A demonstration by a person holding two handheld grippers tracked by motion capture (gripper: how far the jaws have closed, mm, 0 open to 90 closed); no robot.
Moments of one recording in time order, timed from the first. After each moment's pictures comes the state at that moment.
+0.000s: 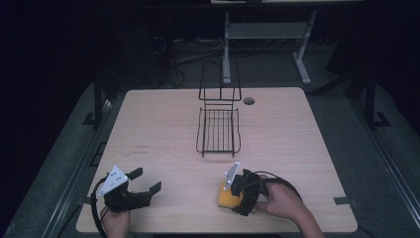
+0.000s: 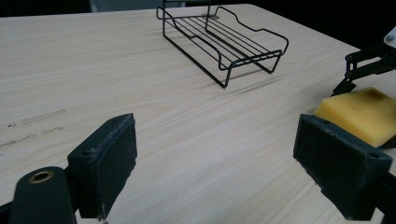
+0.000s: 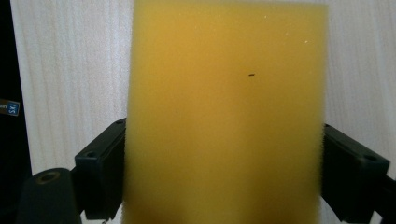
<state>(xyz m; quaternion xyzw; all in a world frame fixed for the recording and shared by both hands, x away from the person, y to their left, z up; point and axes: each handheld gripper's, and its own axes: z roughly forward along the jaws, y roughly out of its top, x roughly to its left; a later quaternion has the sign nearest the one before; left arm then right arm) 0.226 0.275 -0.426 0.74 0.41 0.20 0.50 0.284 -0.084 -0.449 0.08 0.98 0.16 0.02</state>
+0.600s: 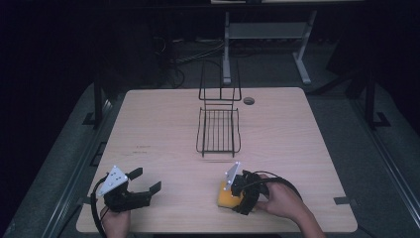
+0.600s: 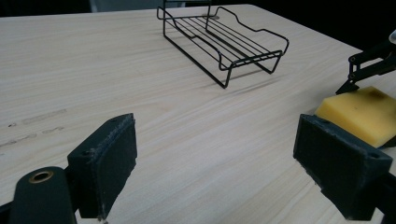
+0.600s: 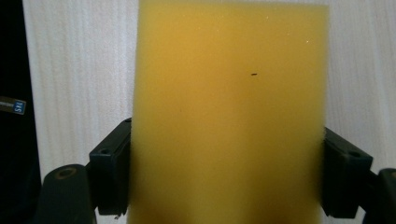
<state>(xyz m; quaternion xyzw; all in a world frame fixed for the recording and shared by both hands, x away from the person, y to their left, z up) 0.226 0.275 -0.426 0.74 0.41 0.20 0.50 0.283 -0.085 -0.444 0.07 0.98 0.17 0.02</state>
